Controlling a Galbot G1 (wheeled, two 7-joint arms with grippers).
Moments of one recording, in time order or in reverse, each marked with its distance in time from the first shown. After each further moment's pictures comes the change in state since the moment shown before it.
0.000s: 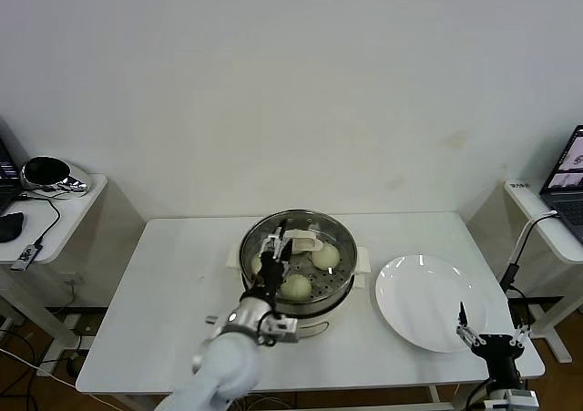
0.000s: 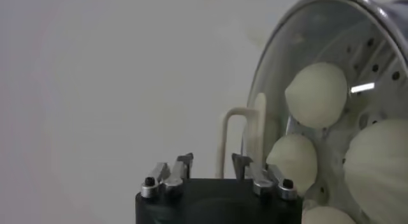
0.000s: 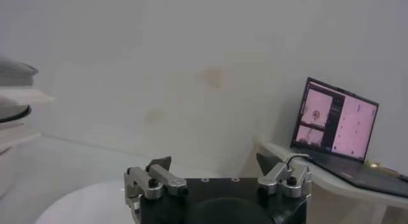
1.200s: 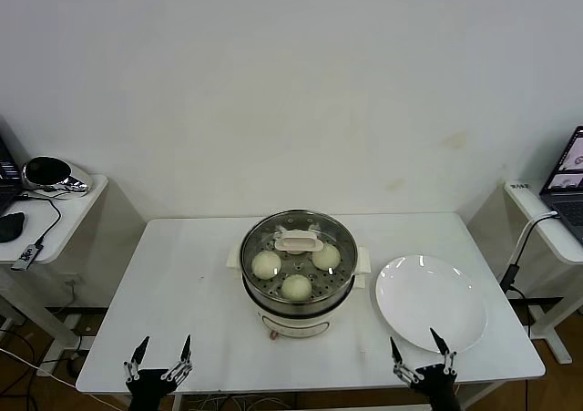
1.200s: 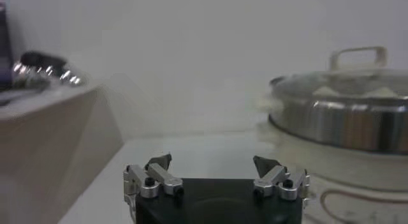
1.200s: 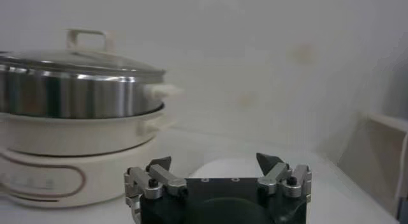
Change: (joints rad) left arm 0.769 -0.026 -0.597 -0.049 -1.401 -0.488 -0.299; right arm -0.175 -0.101 -0.261 0.038 0.133 0.037 -0.064
